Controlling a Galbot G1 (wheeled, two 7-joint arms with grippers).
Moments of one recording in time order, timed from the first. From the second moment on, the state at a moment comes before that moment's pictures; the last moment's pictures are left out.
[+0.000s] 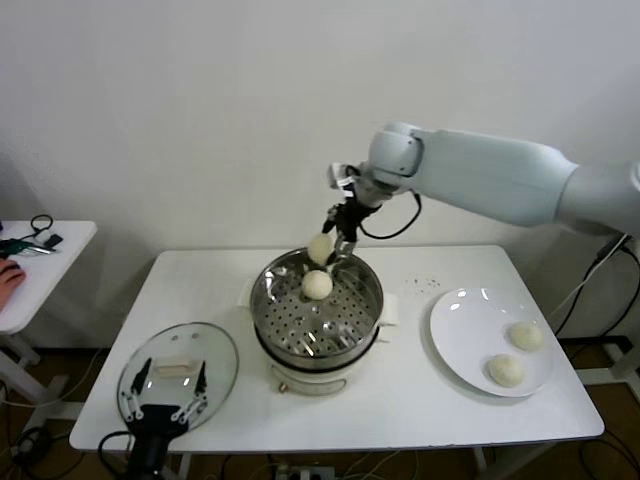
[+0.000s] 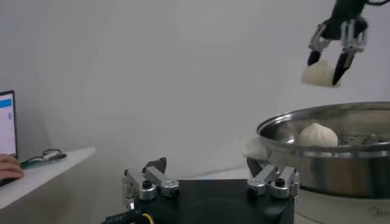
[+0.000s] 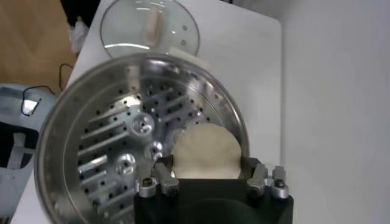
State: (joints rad) left arm 1.87 -1.49 -0.65 -2.22 0.06 -0.09 -0.03; right arm 0.74 1.25 -1.49 1.16 0.84 -0.35 -0.92
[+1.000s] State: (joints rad) left arm 1.84 -1.48 -0.66 -2.17 0.07 -0.07 -0.04; right arm 0.57 1.41 -1.53 1.11 0.82 -0.36 -0.86
